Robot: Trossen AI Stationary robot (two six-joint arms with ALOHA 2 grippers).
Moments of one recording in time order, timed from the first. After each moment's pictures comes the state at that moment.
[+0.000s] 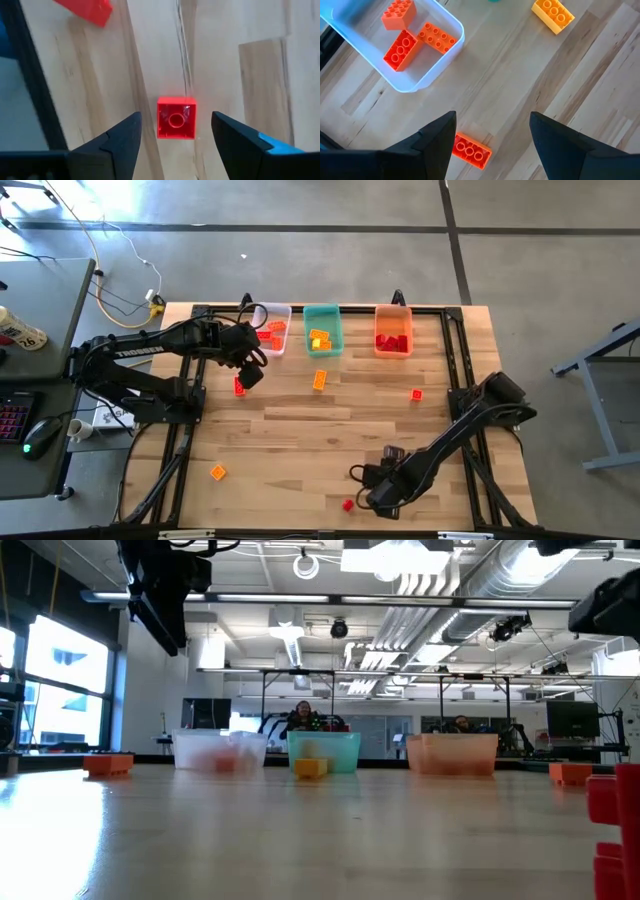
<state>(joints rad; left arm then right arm) 0.35 1.15 1.06 -1.09 -0.17 -0.36 0.71 1.89 1.36 -0.86 0.06 0.89</state>
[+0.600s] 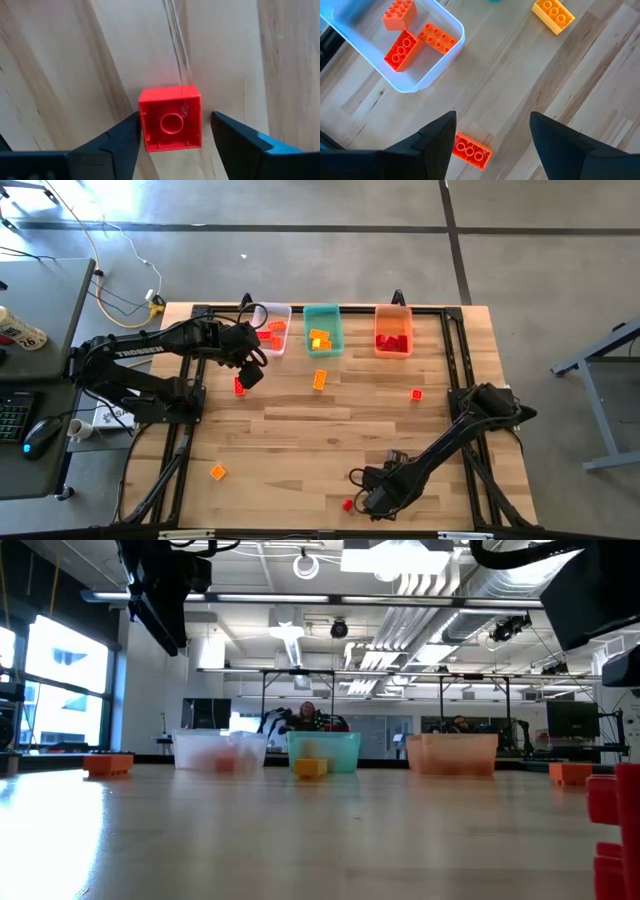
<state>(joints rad) 0.35 1.15 1.06 -1.09 -0.17 -0.36 0.72 2.02 1.36 -0.87 0.01 1.00</state>
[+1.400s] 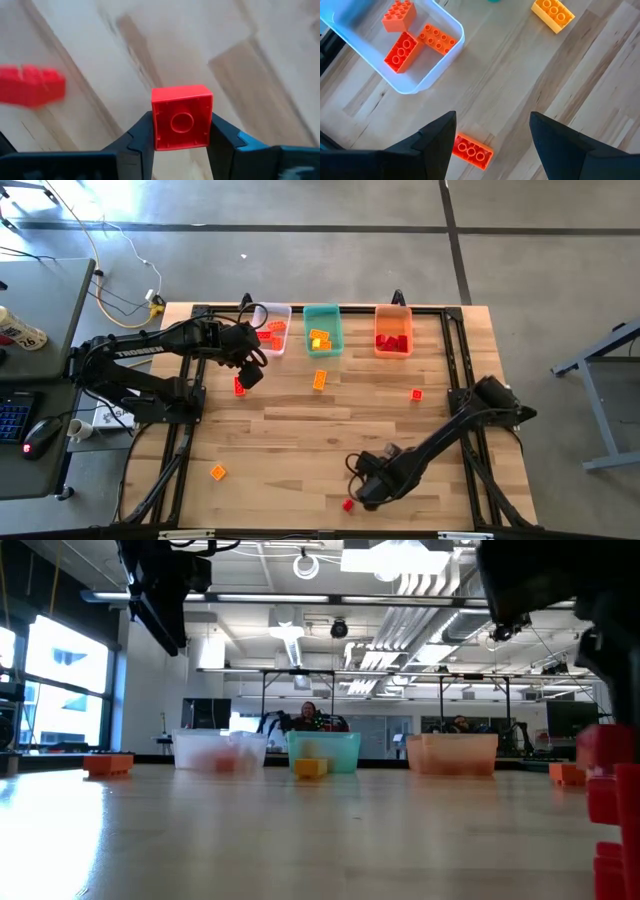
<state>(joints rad) 0.35 1.15 1.06 -1.09 -0.17 -0.34 0.66 1.96 1.36 -0.82 0.12 1.21</state>
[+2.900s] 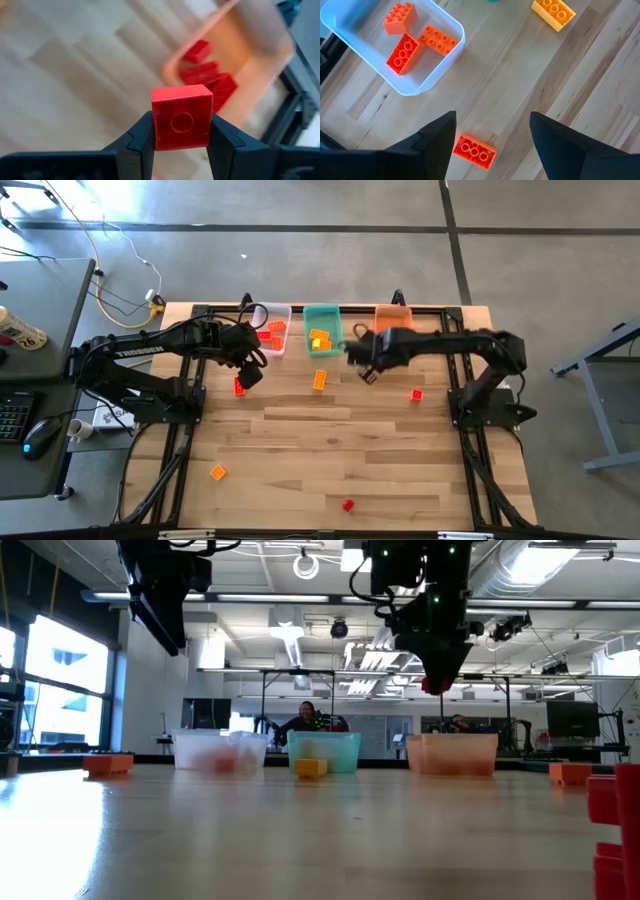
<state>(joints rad) 0.35 1.15 1.06 -1.09 -0.18 -0.31 -0.16 1.68 1.36 -1.20 0.46 0.61</state>
